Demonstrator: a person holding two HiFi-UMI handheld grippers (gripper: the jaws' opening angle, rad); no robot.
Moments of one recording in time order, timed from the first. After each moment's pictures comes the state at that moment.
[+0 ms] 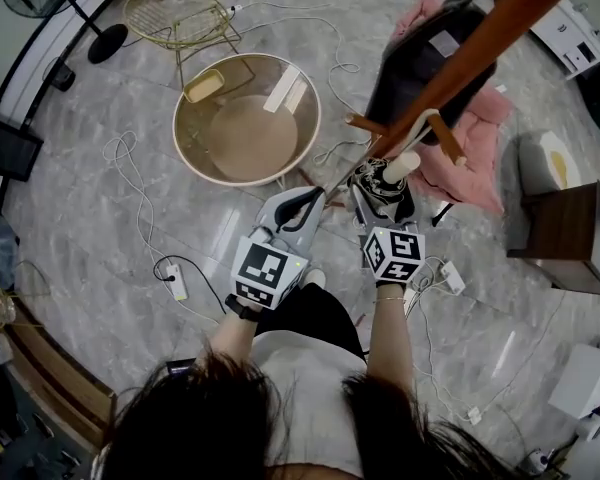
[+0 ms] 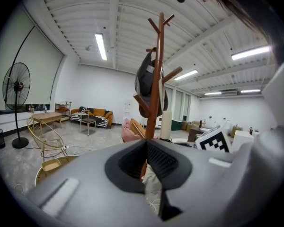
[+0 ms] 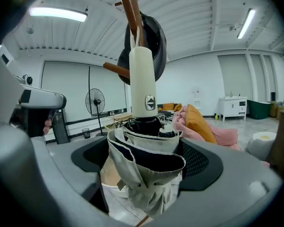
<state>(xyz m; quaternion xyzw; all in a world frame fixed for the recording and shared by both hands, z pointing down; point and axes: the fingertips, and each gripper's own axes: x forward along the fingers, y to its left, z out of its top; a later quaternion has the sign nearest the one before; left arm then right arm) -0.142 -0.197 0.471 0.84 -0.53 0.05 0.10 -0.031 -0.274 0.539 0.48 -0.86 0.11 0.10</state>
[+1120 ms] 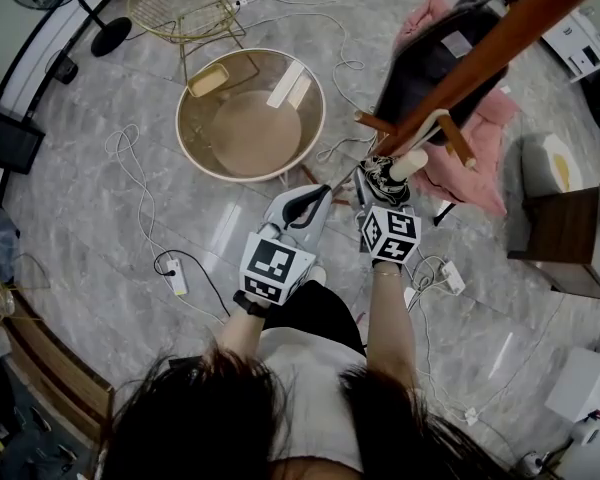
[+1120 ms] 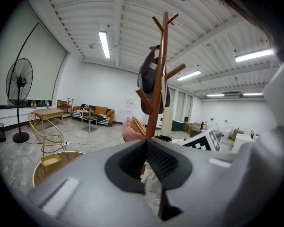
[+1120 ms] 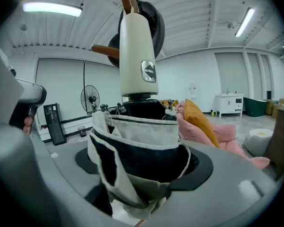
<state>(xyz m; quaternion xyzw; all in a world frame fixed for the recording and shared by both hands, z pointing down) -0.141 -0.199 0.488 0.83 -0.54 0.04 0.12 -0.041 -0.302 0.569 0.50 -0.85 0.13 0.12</state>
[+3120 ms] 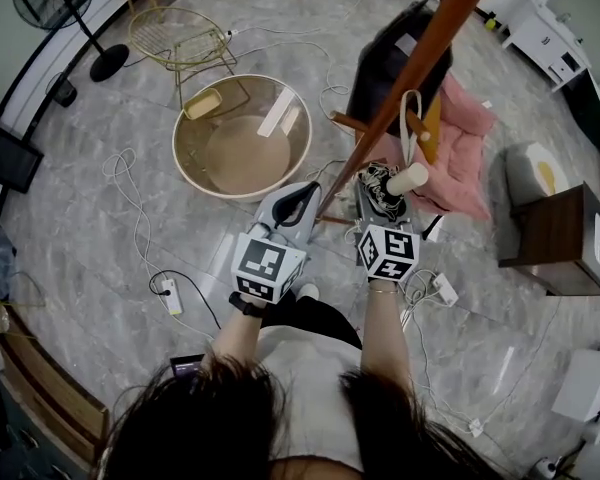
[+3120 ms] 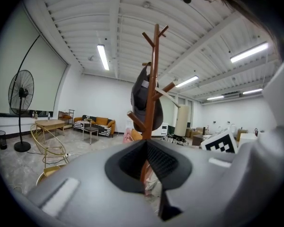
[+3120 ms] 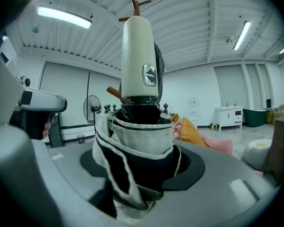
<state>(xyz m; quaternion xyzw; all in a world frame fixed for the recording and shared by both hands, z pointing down) -0.133 -0.185 0.434 0.83 -0.56 0.01 0.07 -0.015 -0.262 0.490 0.51 -0.86 0.07 0.06</state>
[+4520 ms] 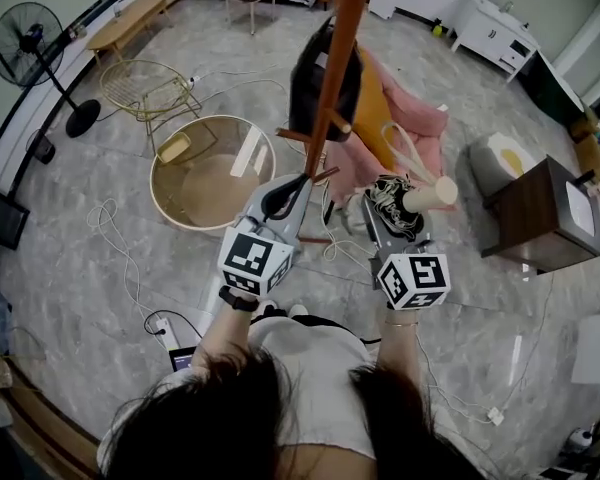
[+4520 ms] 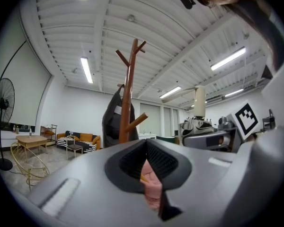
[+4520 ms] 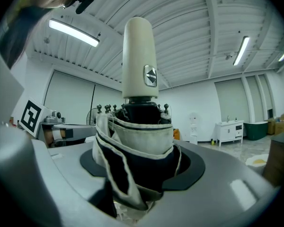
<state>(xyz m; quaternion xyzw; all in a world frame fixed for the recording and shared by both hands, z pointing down) -0.072 -0.178 0.339 0.87 -0.49 -0.03 -0.02 0.069 -0.182 0.333 0.50 -0.87 0.00 0.00</state>
